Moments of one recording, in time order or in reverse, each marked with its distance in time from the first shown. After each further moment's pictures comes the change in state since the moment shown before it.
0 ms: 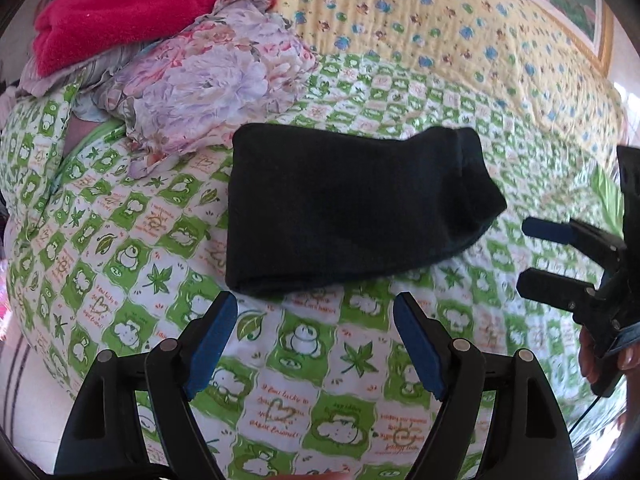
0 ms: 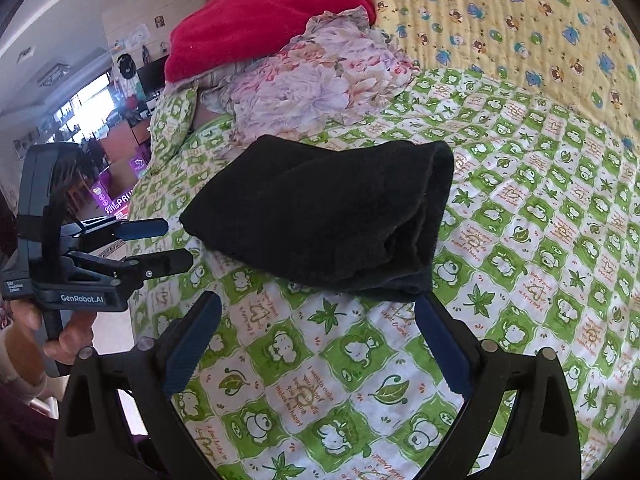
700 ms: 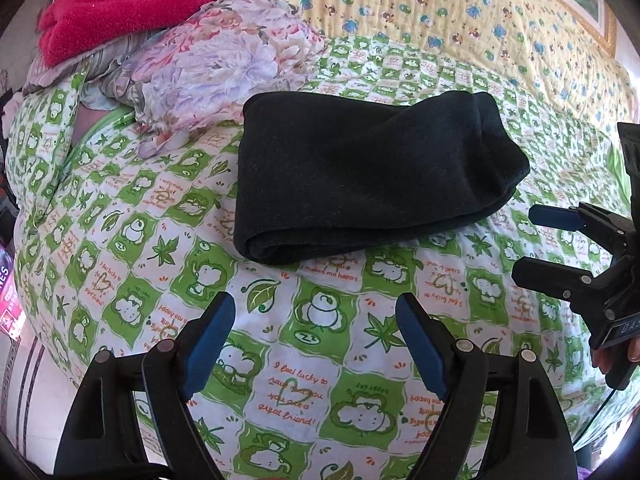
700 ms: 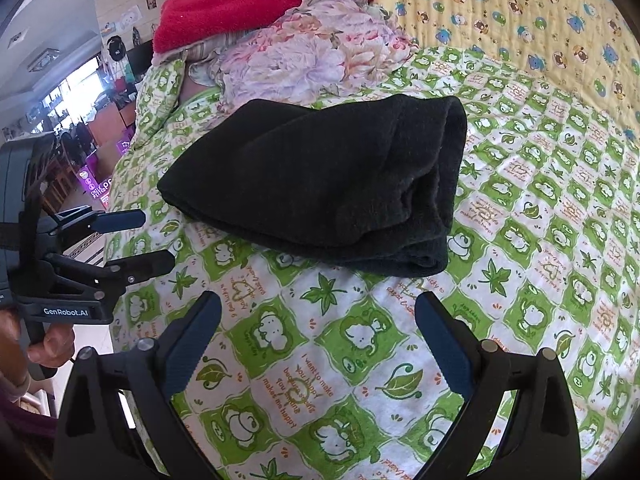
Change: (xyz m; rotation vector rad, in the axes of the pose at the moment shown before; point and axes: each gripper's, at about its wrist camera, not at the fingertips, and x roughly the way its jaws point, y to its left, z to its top) left arm 0.015 0.002 -0.019 0.019 0.024 0.059; right arm 0.025 0.004 -0.013 -0.009 0.056 -0.042
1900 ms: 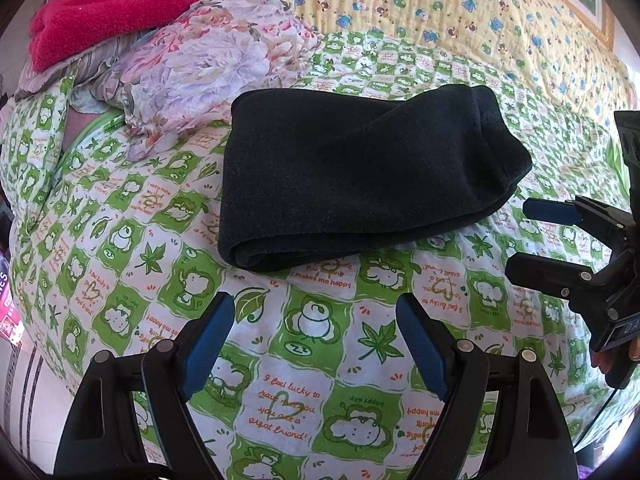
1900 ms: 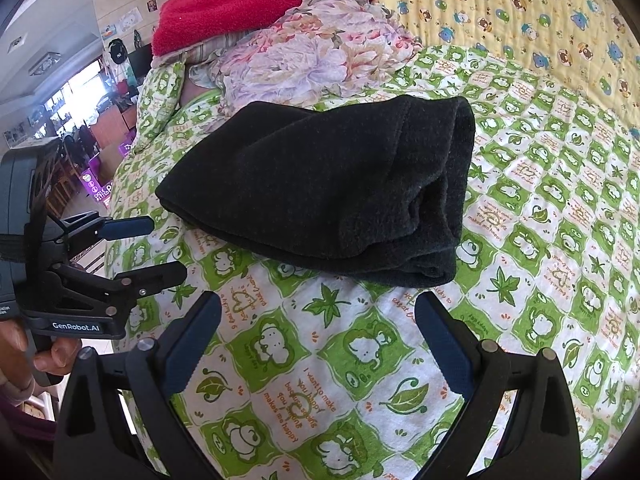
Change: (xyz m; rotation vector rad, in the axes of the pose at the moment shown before) left arm 0.012 -0.003 0.006 0.023 0.007 -0.008; right arm 0.007 -0.001 0.006 0.001 -0.004 0.014
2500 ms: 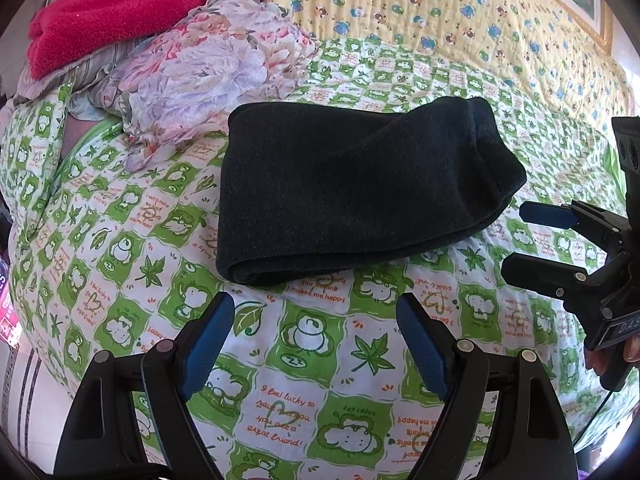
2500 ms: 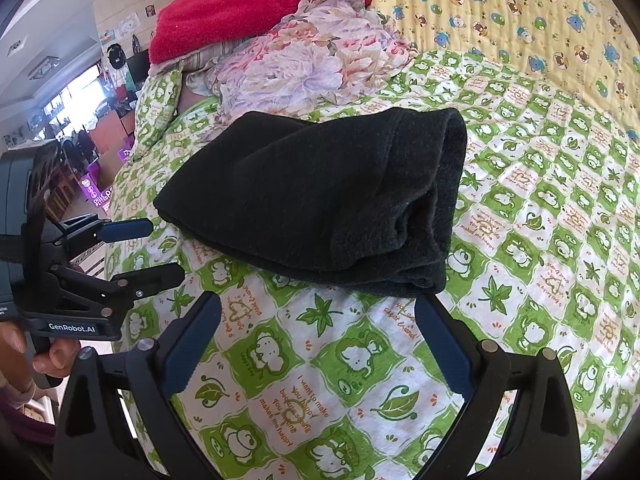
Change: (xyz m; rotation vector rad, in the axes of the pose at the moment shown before) left arm -0.004 -0.002 0.006 0.000 -0.015 -0.012; right arm -0.006 -0.005 0.003 0.013 -0.023 -0.004
